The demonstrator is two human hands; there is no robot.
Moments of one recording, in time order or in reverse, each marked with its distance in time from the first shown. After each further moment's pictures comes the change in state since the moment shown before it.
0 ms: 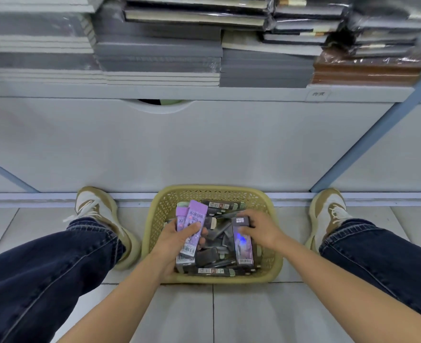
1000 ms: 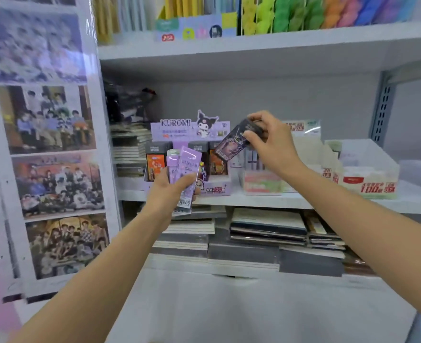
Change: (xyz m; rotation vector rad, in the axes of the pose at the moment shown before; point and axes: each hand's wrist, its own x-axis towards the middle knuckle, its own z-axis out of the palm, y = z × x) left_hand -0.177 0.423 -0.038 0.070 0.084 1.015; right_hand -0.089 -0.478 -0.259 0.103 0.829 -1.062
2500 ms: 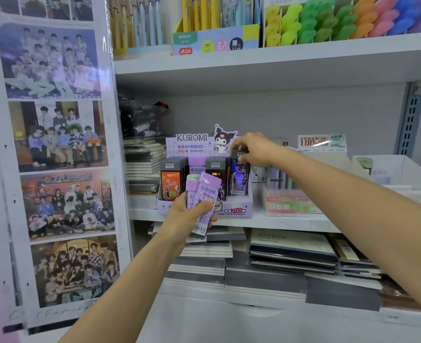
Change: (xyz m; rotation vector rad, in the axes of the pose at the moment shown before) left_hand 0.022 -0.023 -0.015 -0.035 -0.119 -0.081; right_hand 0.078 0.004 0.056 -0.543 -0.513 0.134
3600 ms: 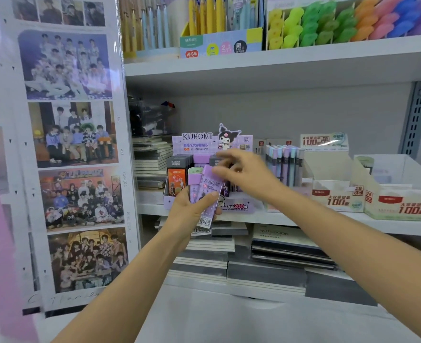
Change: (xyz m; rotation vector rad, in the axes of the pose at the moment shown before) left_hand -0.015 0.011 0.006 -0.008 0.032 0.076; right_hand -0.065 -0.028 0.041 0.541 0.185 -0.232
